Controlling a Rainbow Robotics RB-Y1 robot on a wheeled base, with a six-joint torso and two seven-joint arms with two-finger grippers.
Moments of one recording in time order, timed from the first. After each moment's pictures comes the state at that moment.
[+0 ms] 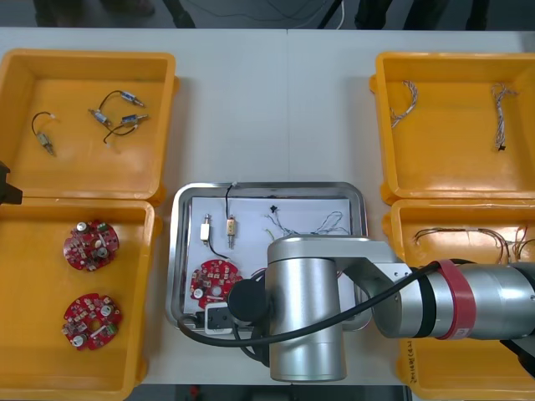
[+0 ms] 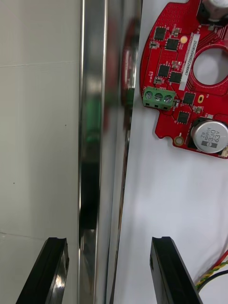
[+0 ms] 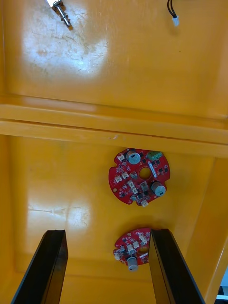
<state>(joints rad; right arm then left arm) -0.83 -0.46 1.25 -2.02 -0.58 1.59 1.59 -0.22 0.89 0.33 -2.18 0.93 1.91 -1.11</state>
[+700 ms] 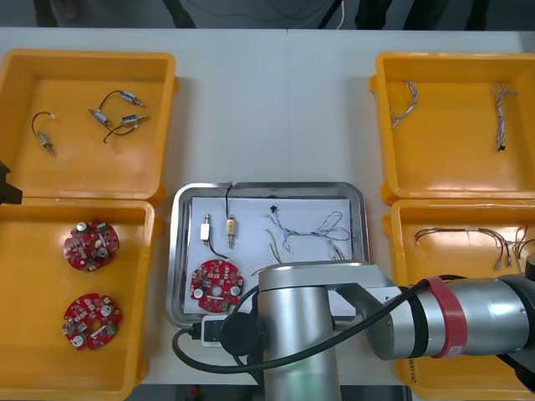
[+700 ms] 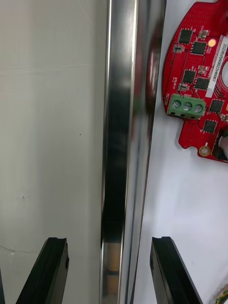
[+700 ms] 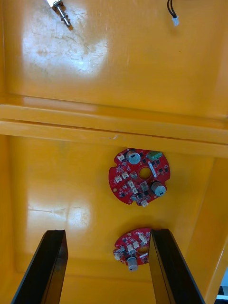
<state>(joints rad) -0.80 -0.43 1.31 -2.02 -0.50 1.60 1.53 -0.22 0.89 0.33 -2.18 0.93 1.91 -1.11</state>
